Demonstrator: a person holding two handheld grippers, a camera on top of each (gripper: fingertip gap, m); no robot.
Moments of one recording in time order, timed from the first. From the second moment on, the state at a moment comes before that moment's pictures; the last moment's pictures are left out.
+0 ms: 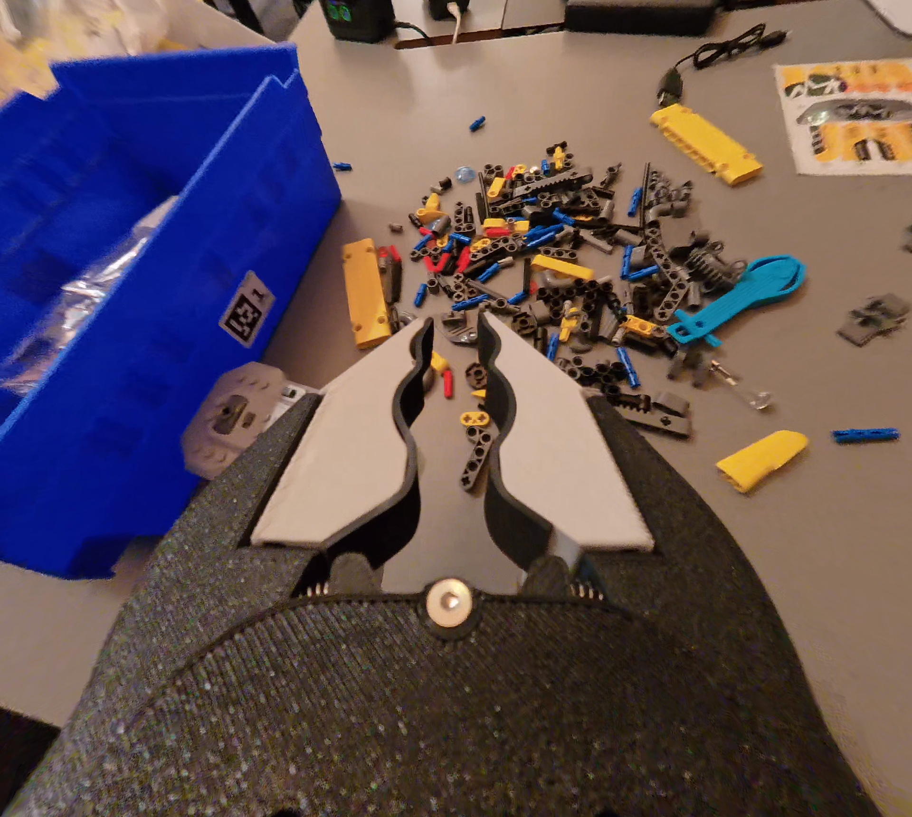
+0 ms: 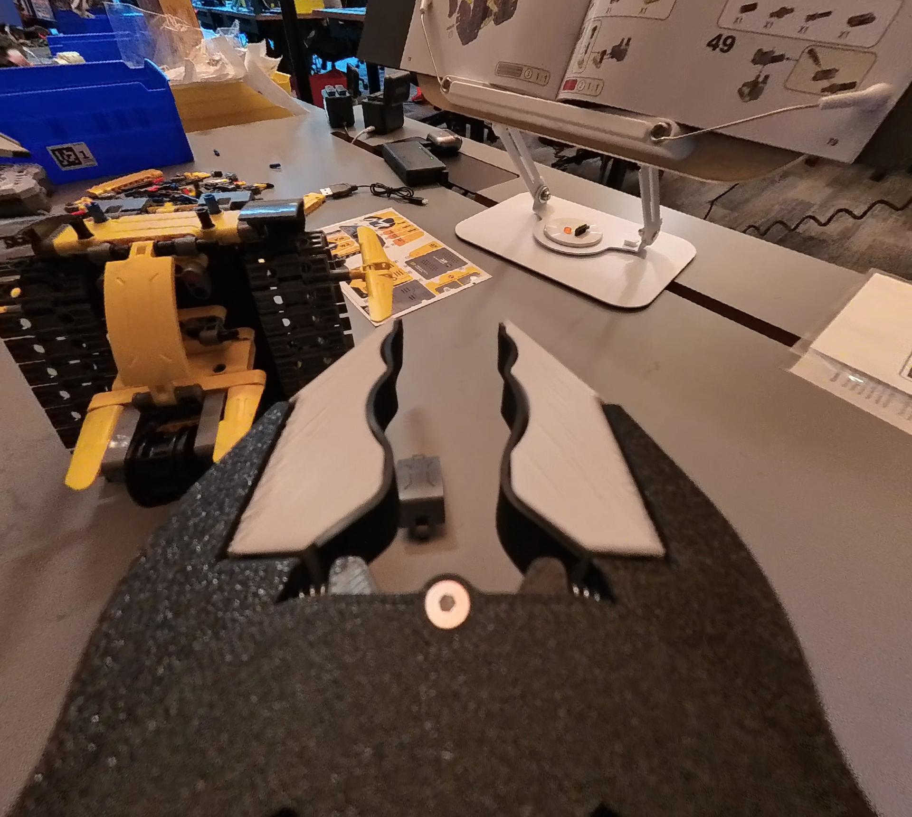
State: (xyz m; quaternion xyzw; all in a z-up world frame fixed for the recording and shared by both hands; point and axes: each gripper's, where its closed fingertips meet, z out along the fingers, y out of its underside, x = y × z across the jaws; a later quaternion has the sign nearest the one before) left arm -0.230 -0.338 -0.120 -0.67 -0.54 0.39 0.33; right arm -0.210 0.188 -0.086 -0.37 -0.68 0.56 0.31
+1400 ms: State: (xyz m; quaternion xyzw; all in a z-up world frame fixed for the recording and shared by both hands) left arm -0.271 -0.207 -0.167 -0.78 -0.45 0.27 0.35; right arm -0.208 0.189 -0.083 -0.36 -0.68 0.55 0.32
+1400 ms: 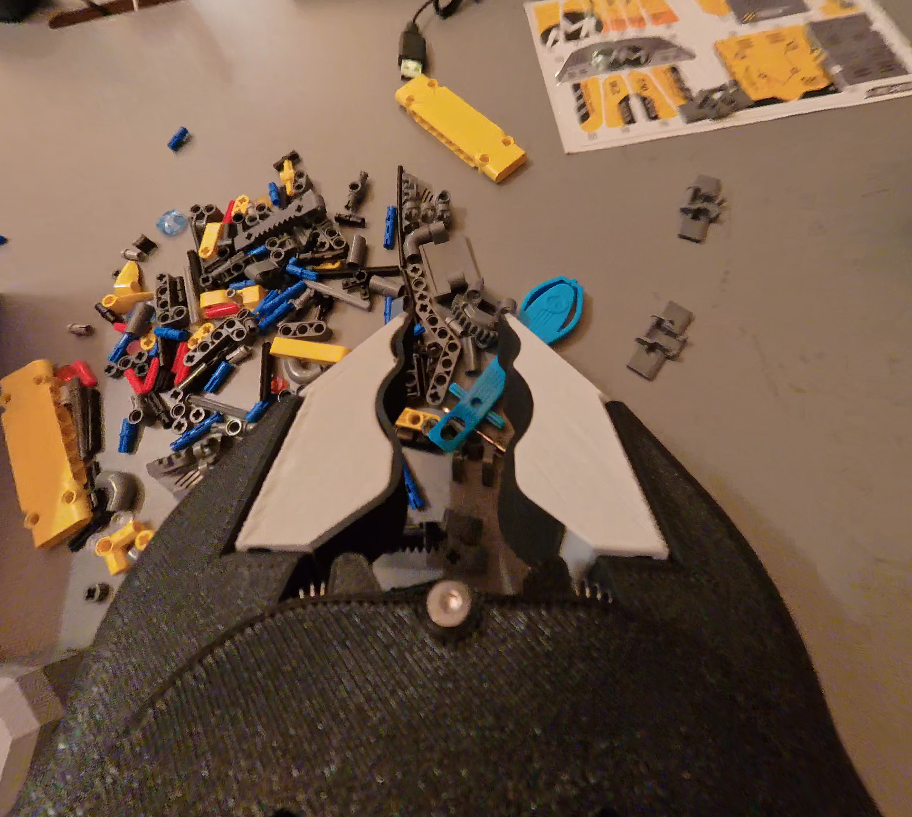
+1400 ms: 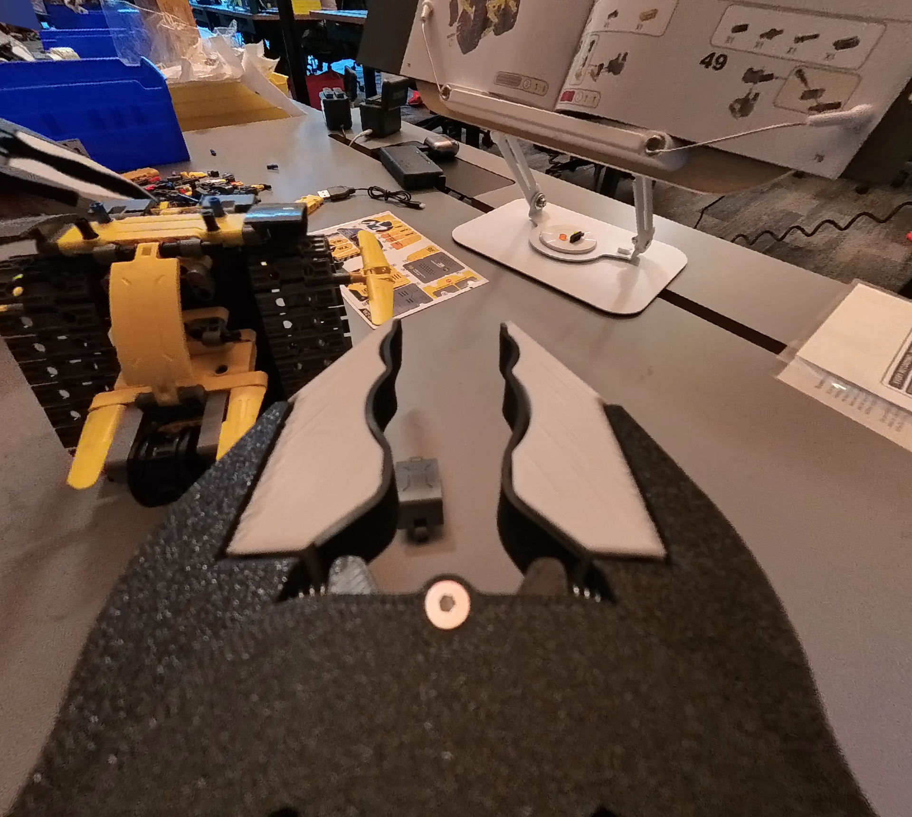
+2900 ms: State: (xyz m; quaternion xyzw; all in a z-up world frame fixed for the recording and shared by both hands) left arm -0.301 -0.187 -0.179 -0.84 -0.39 0.12 0.36; right arm -0.204 0.193 -0.067 -0.36 -0.67 0.57 0.32
